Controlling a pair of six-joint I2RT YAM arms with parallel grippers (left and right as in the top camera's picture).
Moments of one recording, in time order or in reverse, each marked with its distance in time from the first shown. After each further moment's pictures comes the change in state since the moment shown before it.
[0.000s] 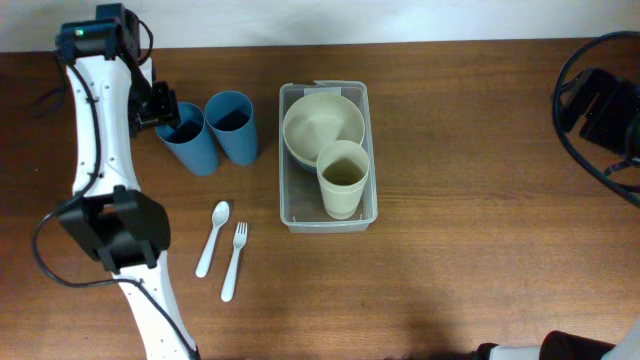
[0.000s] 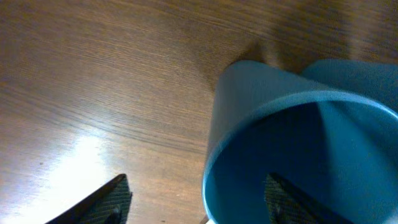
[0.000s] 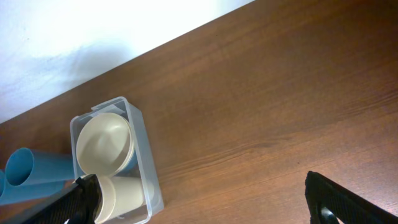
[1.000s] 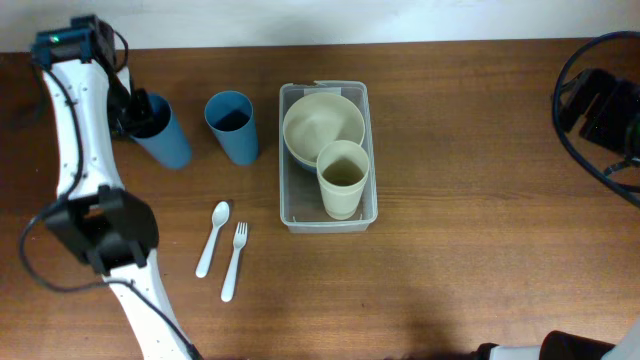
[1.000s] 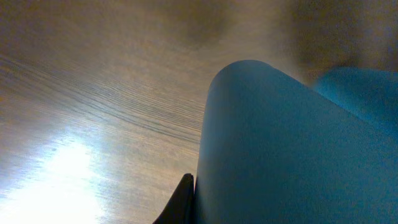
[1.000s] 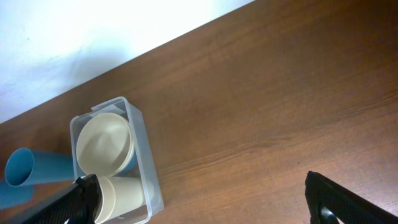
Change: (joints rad) left arm 0.074 -0.020 0.008 -0.023 0.018 -0.009; right arm 0.000 0.000 0.000 0.000 0.000 0.000
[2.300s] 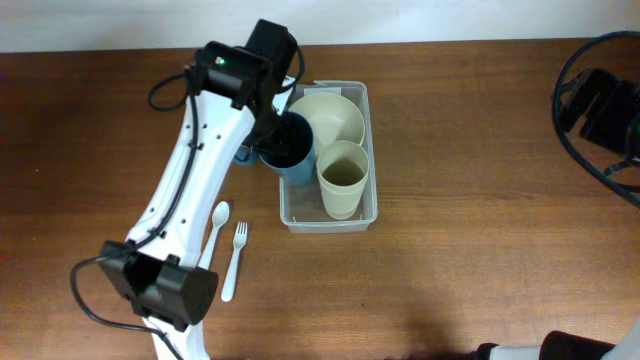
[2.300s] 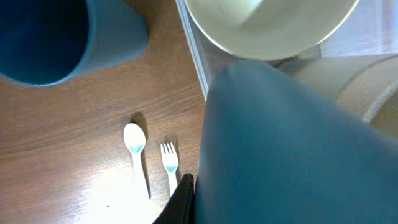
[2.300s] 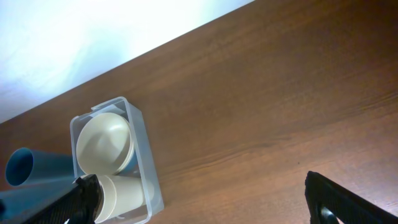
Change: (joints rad) left arm -0.597 -0.310 -0.316 0.086 -0.008 0.000; right arm 0.000 0.000 0.000 0.000 0.000 0.000
